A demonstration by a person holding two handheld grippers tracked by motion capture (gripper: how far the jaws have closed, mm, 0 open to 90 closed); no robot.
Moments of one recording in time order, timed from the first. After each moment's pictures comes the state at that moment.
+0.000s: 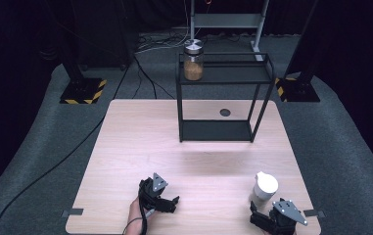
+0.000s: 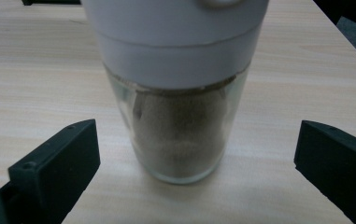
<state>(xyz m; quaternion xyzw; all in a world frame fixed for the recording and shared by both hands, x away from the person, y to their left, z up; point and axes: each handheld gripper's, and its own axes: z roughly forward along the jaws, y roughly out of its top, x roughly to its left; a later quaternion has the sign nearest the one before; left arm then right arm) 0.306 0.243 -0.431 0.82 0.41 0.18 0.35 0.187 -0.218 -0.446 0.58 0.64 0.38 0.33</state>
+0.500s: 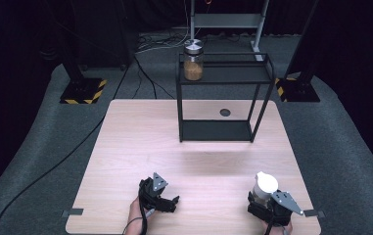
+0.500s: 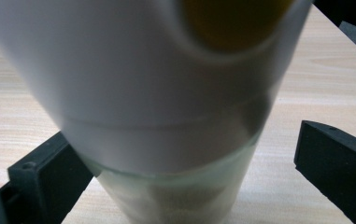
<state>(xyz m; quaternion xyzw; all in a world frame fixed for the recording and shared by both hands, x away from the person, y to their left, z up) 0.306 0.243 -0.432 0.82 0.41 0.18 0.35 0.209 -0.219 -0.458 0.58 0.62 0.41 0.34</state>
